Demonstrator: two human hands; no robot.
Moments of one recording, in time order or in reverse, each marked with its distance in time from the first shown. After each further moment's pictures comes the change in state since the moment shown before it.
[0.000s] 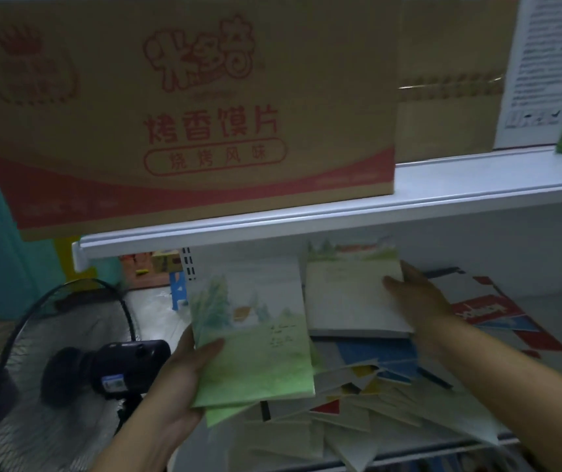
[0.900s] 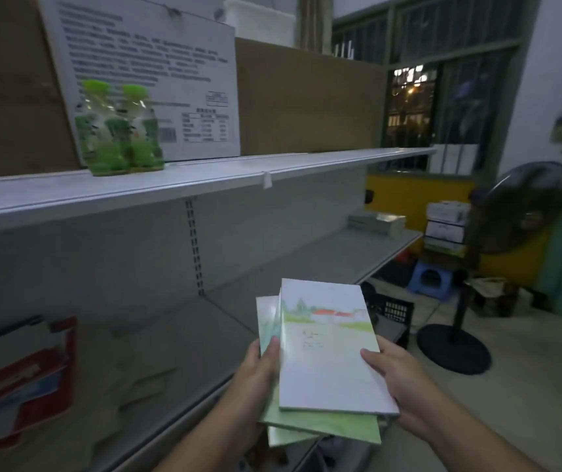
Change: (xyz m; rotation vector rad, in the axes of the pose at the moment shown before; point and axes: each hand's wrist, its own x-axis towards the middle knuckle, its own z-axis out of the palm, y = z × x) left_hand -0.049 -0.334 0.585 0.240 -0.679 -0.411; right_hand -0.140 0.033 -0.571 0.264 0.517 0.206
